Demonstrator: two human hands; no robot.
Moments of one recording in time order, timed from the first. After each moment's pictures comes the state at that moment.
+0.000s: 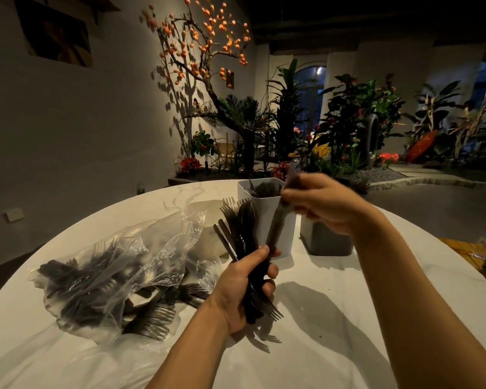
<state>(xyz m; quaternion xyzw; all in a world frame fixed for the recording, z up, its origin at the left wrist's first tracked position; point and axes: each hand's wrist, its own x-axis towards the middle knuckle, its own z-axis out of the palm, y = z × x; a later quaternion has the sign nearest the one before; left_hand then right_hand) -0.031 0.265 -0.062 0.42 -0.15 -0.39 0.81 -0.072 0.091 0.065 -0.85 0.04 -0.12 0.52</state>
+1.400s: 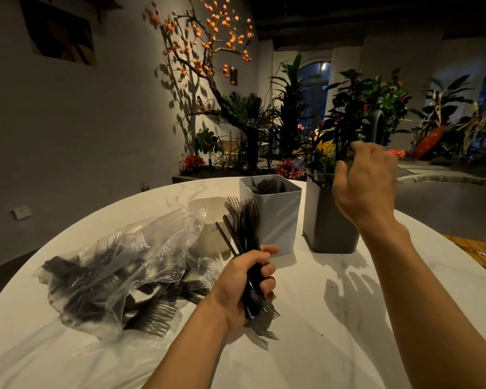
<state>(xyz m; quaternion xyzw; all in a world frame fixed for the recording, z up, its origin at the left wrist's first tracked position) -0.029 0.264 -0.063 0.43 -0.16 -0.38 0.80 -0.066 0.046 0.049 -0.84 0.23 -0.48 0.08</state>
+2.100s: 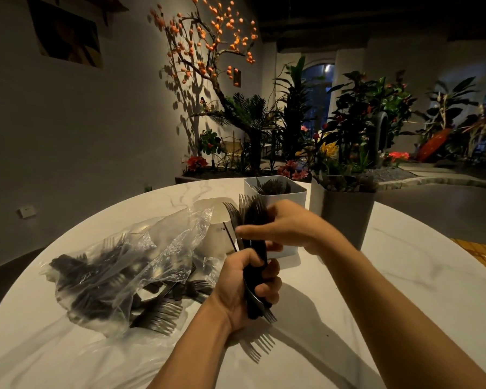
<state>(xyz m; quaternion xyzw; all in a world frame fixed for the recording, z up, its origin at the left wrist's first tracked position) -0.027 0.269 -0.065 0.37 -0.18 -0.39 0.82 -0.050 0.142 0.034 -0.92 0.04 -0.04 0.38</state>
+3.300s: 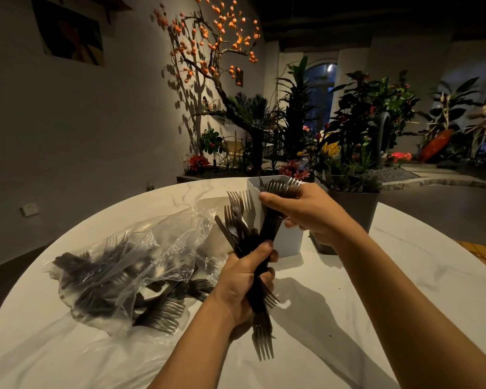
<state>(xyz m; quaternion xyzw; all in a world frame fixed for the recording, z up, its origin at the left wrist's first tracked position) -0.026 0.267 -0.065 0.41 -0.17 -0.30 0.84 -0.056 0.128 0.046 -0.85 0.08 -0.15 0.50</state>
